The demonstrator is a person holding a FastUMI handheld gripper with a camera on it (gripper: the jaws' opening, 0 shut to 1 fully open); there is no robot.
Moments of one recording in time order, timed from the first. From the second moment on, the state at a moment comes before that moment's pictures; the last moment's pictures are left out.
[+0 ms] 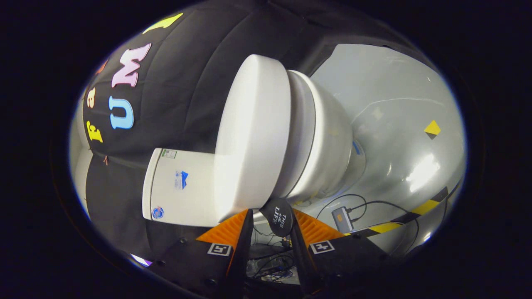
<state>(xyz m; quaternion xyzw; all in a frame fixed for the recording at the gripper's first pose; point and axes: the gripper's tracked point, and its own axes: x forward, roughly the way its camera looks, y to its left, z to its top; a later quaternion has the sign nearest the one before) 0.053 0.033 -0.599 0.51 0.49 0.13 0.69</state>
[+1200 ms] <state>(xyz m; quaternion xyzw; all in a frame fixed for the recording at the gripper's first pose) 0.060 0.026 -0.576 0.50 0.48 0.08 0.72</state>
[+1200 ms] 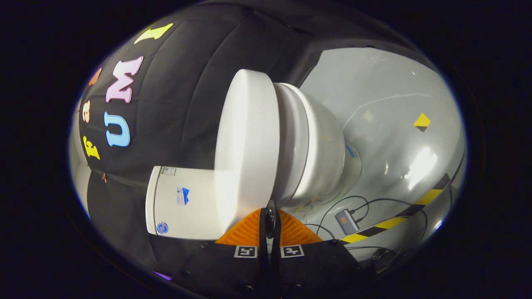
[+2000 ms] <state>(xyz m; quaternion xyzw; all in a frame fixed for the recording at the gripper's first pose) 0.075 0.107 -0.404 0.20 0.42 0.00 0.89</state>
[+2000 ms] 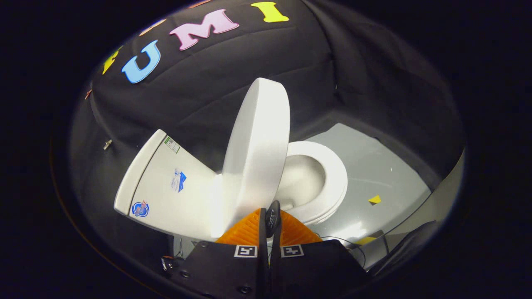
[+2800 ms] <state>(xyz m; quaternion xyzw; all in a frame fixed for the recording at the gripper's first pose) 0.076 0.242 -0.327 0.07 0.33 -0.01 0.94</state>
